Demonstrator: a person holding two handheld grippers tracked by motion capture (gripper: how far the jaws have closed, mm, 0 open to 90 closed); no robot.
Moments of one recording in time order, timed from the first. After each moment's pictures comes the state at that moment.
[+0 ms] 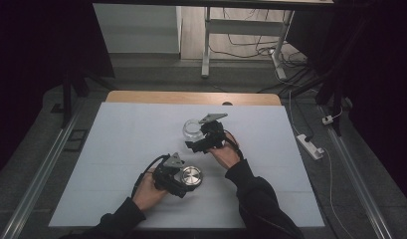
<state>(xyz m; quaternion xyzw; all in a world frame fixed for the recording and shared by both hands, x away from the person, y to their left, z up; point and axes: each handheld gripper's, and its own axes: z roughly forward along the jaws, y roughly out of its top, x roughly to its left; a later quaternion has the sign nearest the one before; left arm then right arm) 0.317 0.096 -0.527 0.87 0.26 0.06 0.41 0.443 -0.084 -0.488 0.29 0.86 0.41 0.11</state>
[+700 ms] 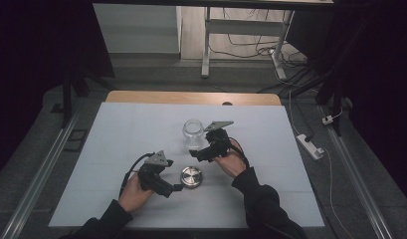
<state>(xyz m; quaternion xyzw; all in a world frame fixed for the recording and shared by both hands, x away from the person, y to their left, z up) 0.310 0.134 -0.516 0.86 0.27 0.03 0.43 0.416 -0.102 -0.488 0.29 0.86 0.41 0.10</state>
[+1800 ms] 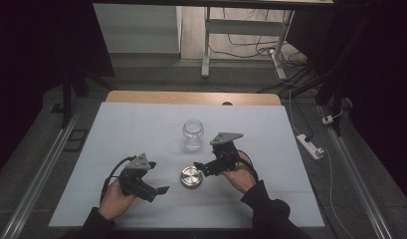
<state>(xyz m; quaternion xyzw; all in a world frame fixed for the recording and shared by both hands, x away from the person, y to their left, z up) 0.282 0.177 -0.501 0.86 0.30 0.06 0.41 0.363 -0.122 -0.472 0.26 0.86 0.43 0.11</state>
